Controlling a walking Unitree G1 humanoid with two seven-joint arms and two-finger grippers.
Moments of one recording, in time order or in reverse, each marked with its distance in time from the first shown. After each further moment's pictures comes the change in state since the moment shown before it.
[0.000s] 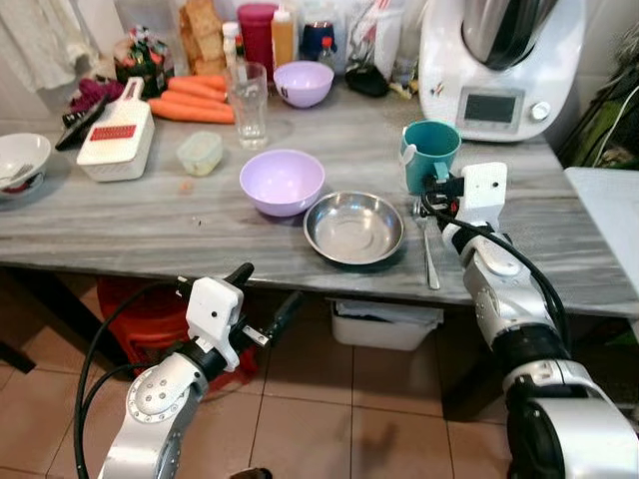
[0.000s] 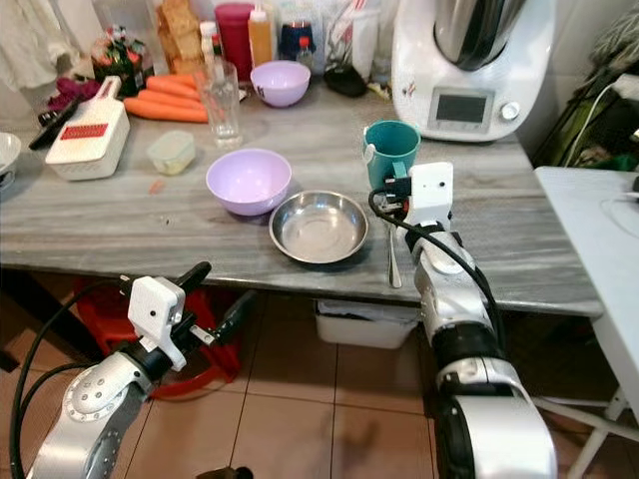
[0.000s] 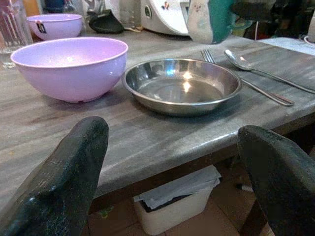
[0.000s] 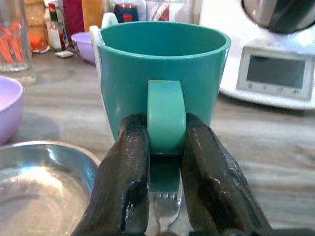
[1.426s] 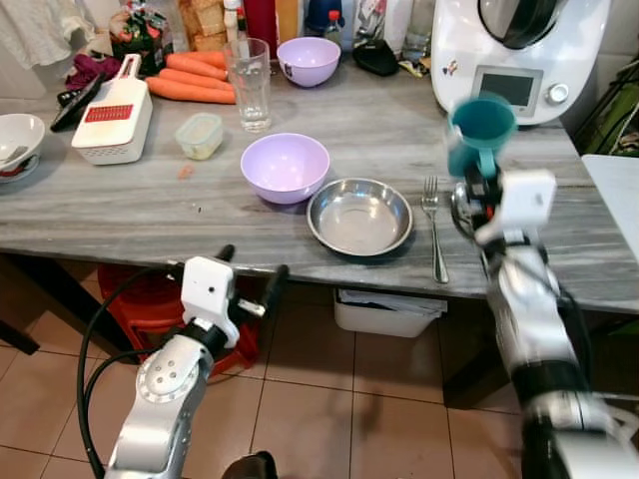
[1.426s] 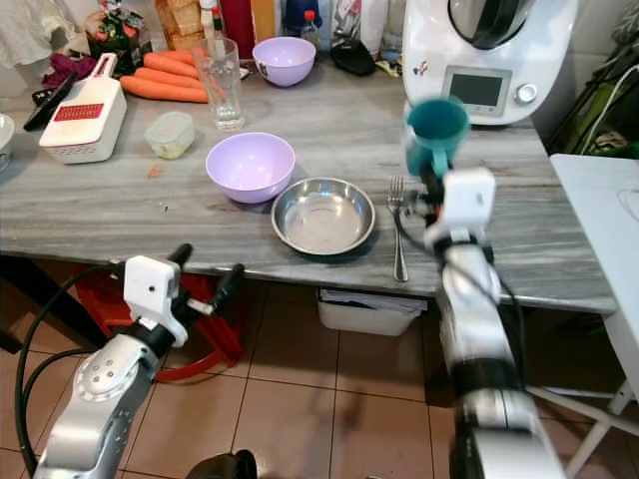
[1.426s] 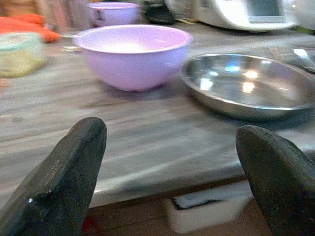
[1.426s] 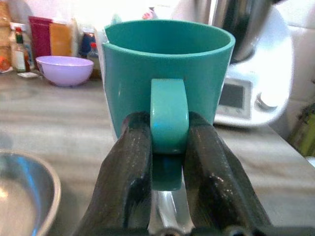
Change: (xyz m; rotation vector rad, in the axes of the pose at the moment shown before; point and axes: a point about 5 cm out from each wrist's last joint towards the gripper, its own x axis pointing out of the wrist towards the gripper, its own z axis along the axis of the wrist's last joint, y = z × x) left arm 0.017 0.018 0.006 0.025 -0.013 0.271; right arm -0.044 -0.023 0.000 -0.064 -0.192 -0.174
